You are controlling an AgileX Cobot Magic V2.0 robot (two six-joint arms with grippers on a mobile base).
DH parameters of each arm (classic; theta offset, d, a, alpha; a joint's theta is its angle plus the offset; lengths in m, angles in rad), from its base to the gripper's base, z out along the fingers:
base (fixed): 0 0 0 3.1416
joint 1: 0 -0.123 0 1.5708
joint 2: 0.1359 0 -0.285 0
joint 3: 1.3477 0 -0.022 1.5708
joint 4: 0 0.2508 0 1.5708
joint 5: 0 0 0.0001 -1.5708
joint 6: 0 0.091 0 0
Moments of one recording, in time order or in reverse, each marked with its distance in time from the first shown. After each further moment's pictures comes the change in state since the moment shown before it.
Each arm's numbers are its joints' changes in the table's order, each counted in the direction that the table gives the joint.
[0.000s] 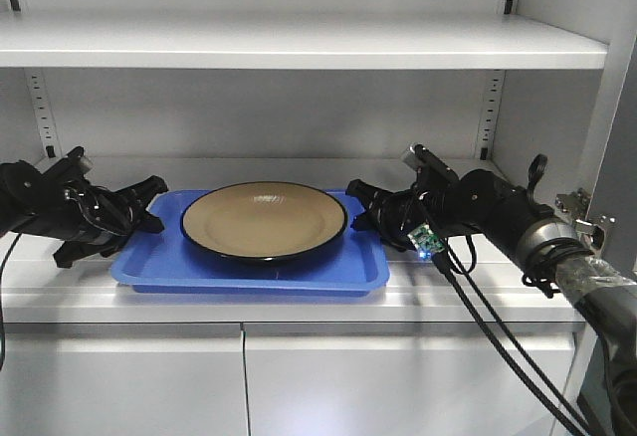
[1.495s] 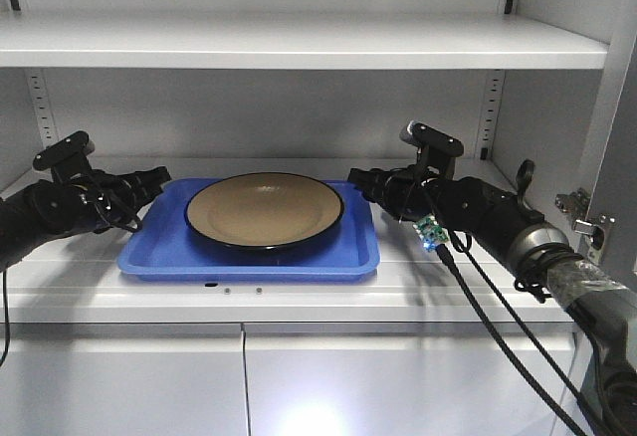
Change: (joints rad) left arm 0.019 0.049 0.000 0.004 0.381 0.186; right arm -0.009 0.015 0.000 -0.066 0.301 -0.212
